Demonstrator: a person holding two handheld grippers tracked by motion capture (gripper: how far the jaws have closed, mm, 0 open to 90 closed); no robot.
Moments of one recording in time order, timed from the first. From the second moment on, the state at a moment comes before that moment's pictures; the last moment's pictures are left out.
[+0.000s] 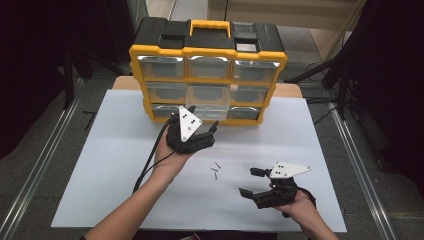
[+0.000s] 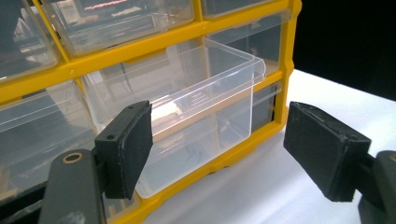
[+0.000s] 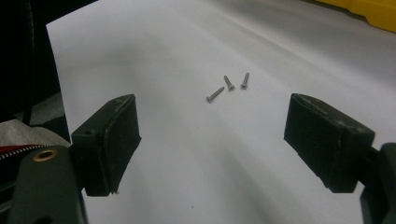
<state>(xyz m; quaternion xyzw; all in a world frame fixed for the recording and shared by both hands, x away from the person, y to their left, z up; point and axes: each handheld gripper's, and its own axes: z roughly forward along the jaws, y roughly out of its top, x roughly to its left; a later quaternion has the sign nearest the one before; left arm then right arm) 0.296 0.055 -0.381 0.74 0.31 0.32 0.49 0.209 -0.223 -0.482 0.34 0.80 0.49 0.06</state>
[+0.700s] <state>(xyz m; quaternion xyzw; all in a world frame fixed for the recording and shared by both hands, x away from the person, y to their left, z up) 0.301 0.098 -0.393 0.77 0.28 0.22 0.53 0.209 -0.224 -0.481 0.33 0.80 0.50 0.06</state>
